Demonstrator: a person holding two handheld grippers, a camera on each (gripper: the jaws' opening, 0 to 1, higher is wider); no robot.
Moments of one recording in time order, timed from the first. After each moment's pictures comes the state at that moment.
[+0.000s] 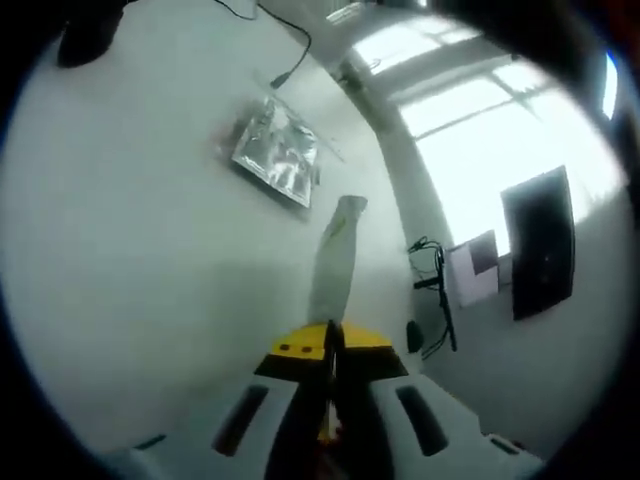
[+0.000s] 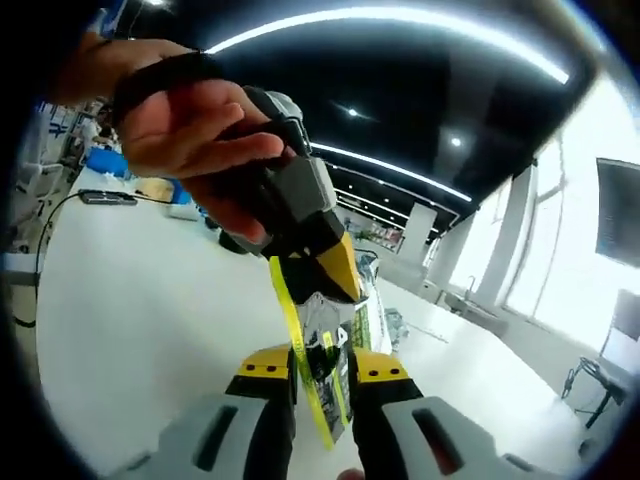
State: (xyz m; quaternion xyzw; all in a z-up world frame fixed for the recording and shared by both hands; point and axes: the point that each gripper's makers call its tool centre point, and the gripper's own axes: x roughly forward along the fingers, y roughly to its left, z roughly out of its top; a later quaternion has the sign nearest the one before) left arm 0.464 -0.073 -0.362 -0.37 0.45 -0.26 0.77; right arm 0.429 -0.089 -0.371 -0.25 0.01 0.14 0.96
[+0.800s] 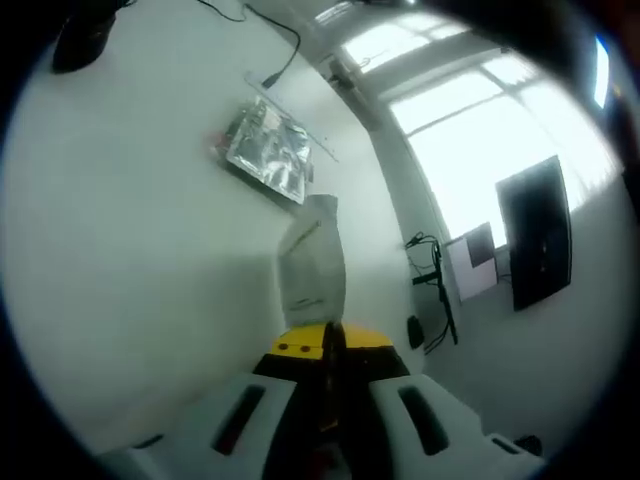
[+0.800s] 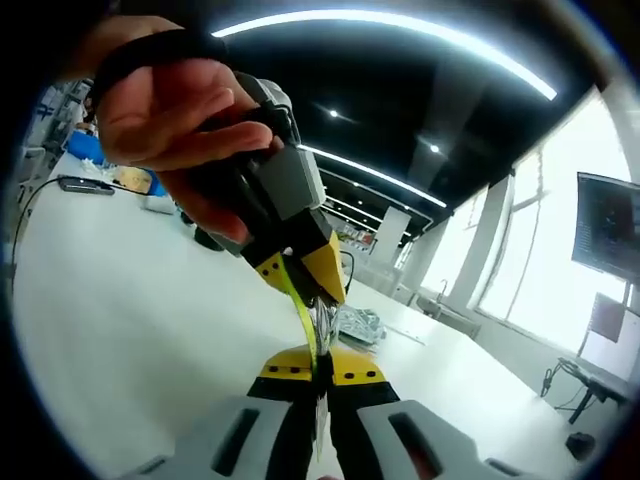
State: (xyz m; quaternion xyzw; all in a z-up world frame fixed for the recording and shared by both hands) left arm 0.463 -0.071 -0.362 -0.35 0.43 -0.28 0.78; right arm 0.430 -0.096 -0.368 -0.23 -0.01 0.10 0.97
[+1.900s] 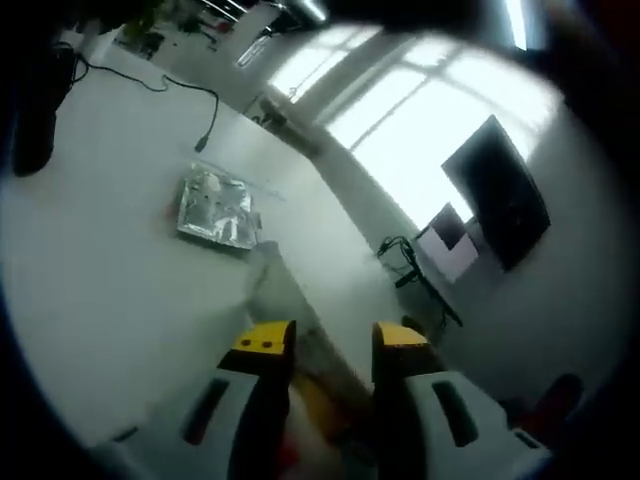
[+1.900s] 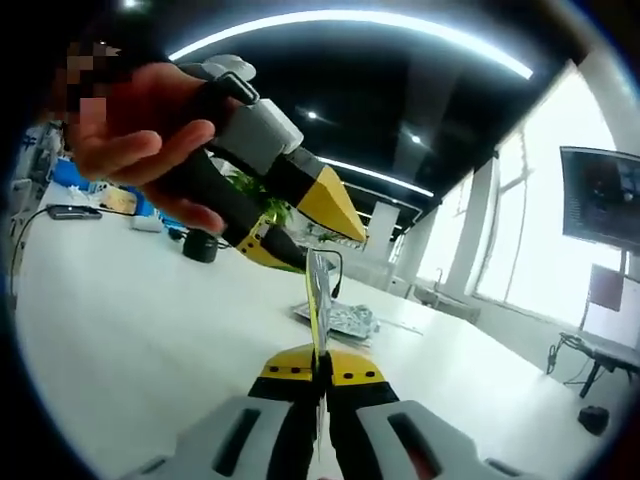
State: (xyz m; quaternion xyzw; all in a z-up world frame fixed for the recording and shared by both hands) left arm 0.463 -0.072 -0.321 -0.27 0.29 -0.36 0.84; right arm 0.429 -0.111 -0.365 -0.18 -0.01 0.08 0.98
